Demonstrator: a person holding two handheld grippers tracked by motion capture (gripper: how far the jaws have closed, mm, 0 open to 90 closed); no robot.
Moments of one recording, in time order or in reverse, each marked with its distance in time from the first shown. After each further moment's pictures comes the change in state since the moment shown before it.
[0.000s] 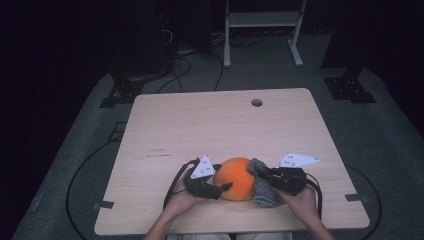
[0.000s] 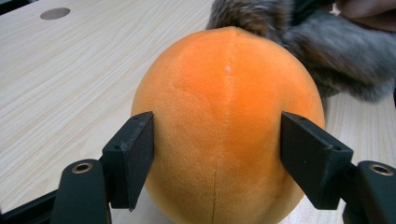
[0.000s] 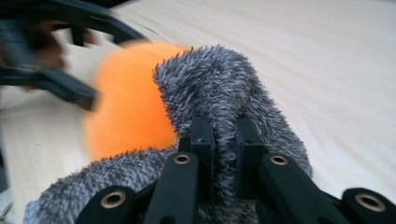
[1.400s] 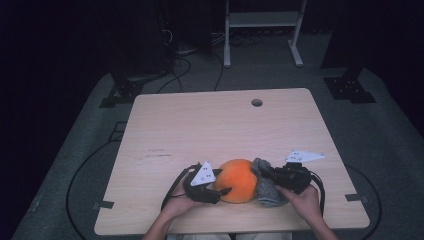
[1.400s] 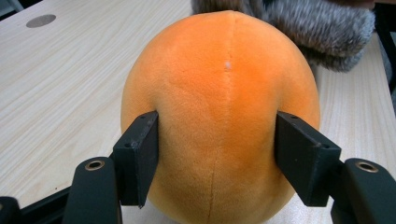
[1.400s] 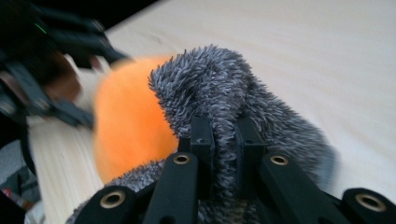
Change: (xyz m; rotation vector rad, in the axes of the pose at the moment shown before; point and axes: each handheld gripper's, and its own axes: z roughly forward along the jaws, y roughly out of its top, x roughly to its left) left arm -0.009 -0.007 0.000 0.006 -0.026 0.096; right arm -0.012 -0.001 -0.005 -0.022 0.073 0.113
